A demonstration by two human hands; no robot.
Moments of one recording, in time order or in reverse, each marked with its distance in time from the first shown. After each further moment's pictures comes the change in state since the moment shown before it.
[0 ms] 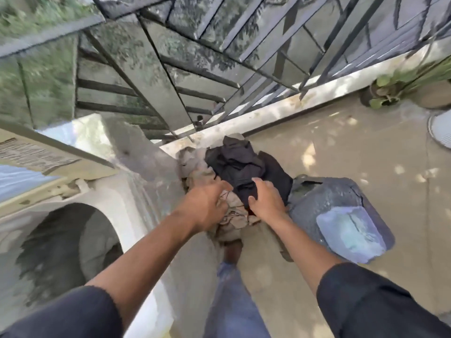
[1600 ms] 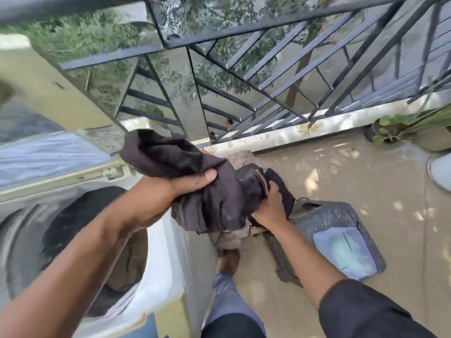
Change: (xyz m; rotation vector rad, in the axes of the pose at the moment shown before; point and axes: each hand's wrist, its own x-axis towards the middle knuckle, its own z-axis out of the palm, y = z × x) left_hand -0.137 0.015 -0.098 -1.268 0.242 0.128; right_hand -0.056 -0.046 -0.053 0.156 -0.002 -0.028
